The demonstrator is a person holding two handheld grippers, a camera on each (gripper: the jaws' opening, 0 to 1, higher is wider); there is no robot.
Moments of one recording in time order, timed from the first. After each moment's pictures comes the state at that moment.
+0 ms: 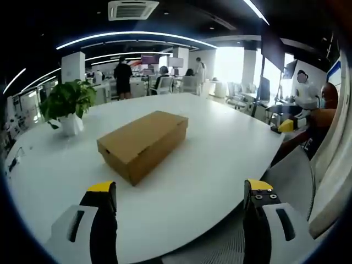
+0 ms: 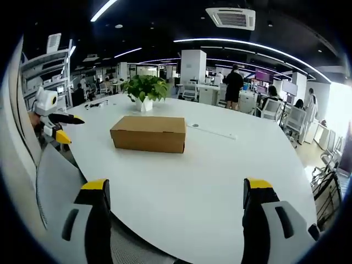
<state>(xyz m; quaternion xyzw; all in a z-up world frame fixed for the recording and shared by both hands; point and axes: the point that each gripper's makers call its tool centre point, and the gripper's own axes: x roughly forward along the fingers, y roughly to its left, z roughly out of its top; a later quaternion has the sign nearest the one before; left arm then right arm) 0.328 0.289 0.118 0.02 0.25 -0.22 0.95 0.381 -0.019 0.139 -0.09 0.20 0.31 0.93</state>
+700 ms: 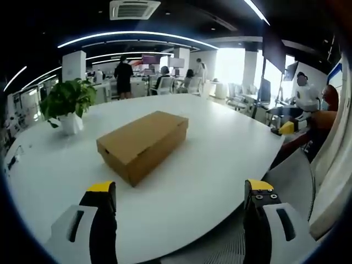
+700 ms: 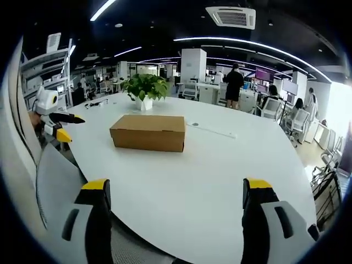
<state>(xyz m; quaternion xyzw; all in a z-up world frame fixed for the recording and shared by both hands) 0.331 0.289 0.117 0.01 0.24 -0.21 0.95 0.383 -0.022 0.139 -0.09 0.20 0.31 0.92</state>
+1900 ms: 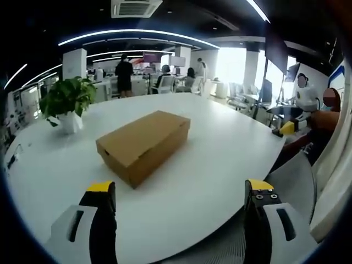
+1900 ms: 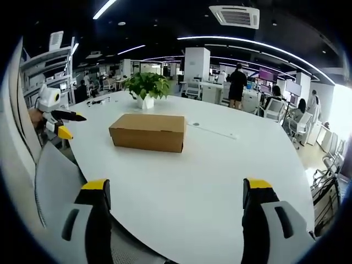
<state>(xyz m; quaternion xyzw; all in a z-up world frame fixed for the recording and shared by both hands) 0.343 0.290 0.119 0.01 0.25 -0.21 0.94 0.398 -0.026 0.141 -0.10 0.21 0.32 0.92</state>
